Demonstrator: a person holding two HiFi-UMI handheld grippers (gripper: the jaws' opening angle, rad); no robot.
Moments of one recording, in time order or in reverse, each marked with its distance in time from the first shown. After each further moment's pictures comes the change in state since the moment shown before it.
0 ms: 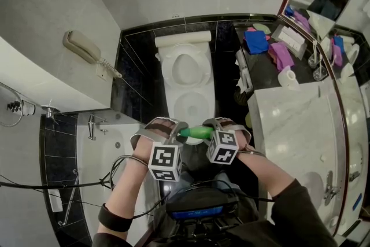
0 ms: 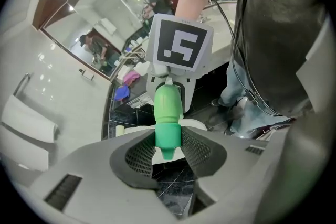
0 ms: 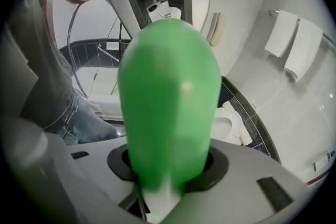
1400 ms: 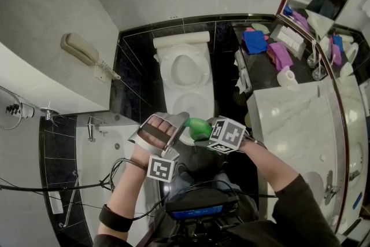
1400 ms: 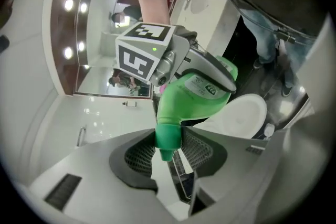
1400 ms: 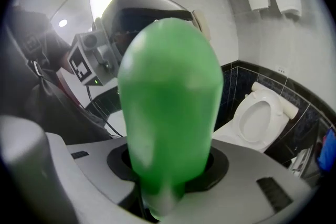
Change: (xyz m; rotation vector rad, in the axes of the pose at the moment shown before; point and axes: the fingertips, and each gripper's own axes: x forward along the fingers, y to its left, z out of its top) left arm -0.027 0.062 0.017 0.296 -0.044 0.568; right arm -0.025 0.012 0.037 0.344 -0.173 0.409
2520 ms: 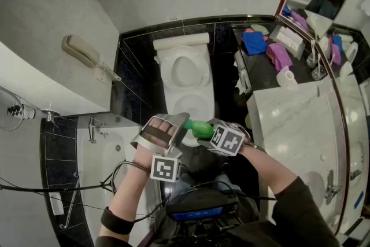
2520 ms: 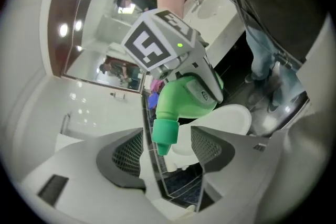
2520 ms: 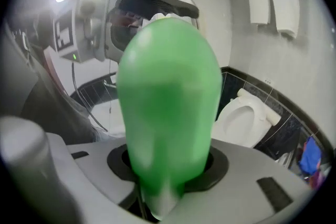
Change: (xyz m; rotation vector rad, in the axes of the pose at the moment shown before) left arm -0.002 -0.014 0.007 -0.133 0.029 -0.139; right arm 0.001 -0.011 -0.014 -0.043 0.013 -0.152
